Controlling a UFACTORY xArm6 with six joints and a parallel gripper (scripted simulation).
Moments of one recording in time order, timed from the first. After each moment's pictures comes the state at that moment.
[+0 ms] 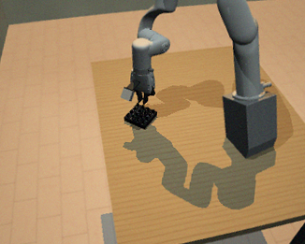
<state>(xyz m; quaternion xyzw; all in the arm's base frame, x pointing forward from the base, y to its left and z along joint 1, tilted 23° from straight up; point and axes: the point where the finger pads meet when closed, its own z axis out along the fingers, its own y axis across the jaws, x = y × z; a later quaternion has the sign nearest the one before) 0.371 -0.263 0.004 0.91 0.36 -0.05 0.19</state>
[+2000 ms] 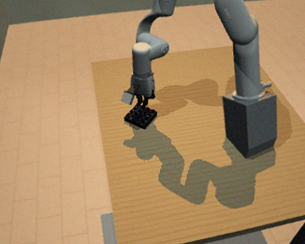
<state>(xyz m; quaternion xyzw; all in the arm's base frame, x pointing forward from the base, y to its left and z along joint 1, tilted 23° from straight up) 0.372 -0.270 -0.013 0.91 0.36 -0.05 0.19</state>
